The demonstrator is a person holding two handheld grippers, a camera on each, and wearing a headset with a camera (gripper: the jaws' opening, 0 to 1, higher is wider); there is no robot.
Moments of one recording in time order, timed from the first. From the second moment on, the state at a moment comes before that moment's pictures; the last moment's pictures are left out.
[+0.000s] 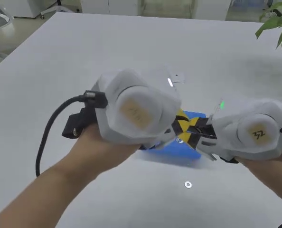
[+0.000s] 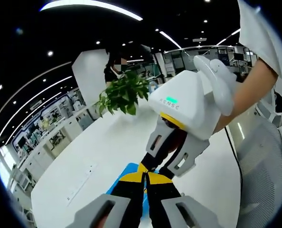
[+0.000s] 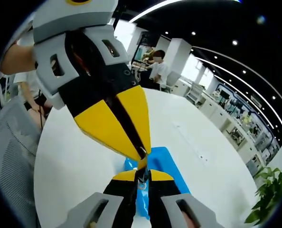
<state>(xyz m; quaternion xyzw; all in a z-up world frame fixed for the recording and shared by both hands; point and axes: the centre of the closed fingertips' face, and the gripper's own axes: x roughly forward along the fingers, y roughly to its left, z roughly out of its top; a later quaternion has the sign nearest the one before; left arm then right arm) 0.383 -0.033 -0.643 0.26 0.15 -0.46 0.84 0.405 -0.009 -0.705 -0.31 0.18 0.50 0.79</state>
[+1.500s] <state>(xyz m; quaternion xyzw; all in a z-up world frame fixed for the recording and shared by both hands) 0.432 -0.021 -0.715 0.23 0.22 -0.41 0.85 0.450 0.005 -0.778 -0.24 0.25 0.46 0.82</state>
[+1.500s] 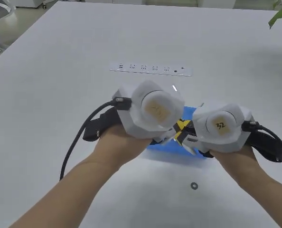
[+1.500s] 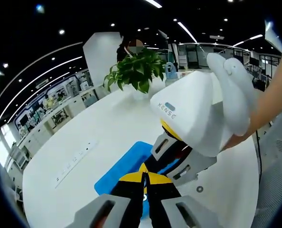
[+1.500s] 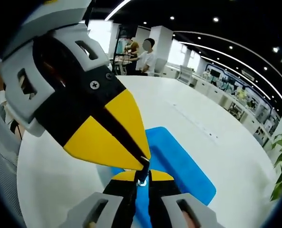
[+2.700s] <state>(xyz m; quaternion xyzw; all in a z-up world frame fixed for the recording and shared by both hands) 0.334 -0.054 -0.660 0.21 0.17 -0.46 0.85 0.354 -0.034 -0.721 -0.21 0.22 0.43 0.85</state>
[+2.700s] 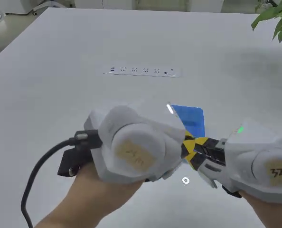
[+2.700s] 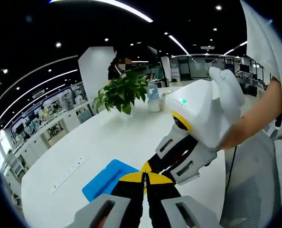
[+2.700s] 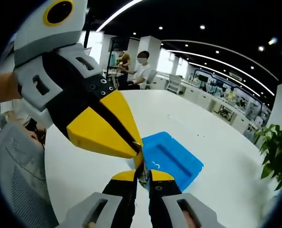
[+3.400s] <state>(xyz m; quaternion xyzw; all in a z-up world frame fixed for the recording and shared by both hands) 0.322 -0.059 -0.703 0.21 0.22 -0.48 0.83 0.340 -0.042 -0.765 -0.19 0.28 0.44 0.84</state>
